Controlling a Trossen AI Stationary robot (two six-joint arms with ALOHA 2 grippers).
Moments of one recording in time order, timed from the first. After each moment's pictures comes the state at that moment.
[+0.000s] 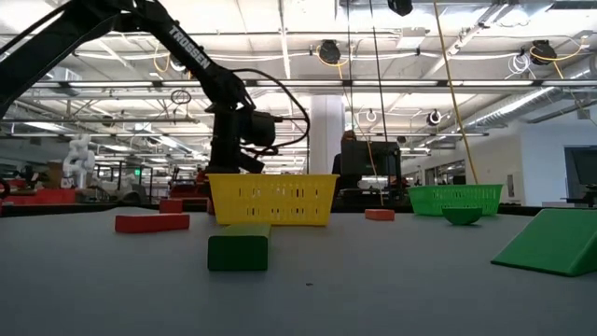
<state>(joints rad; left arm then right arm) 0.70 2.15 1.52 -0.92 -0.17 0.55 -0.10 1.25 1.38 -0.51 0.07 0.70</state>
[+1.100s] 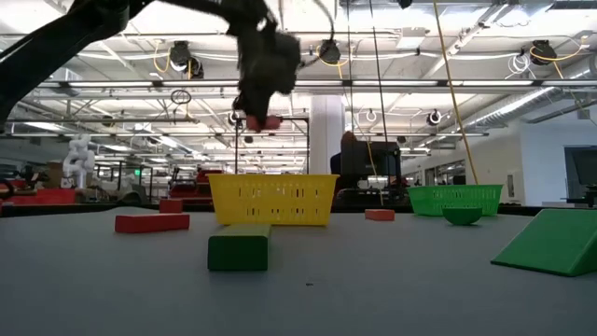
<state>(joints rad) 0.53 2.16 2.27 -1.57 0.19 0.12 -0.20 1.18 1.38 -0.42 0.08 0.49</state>
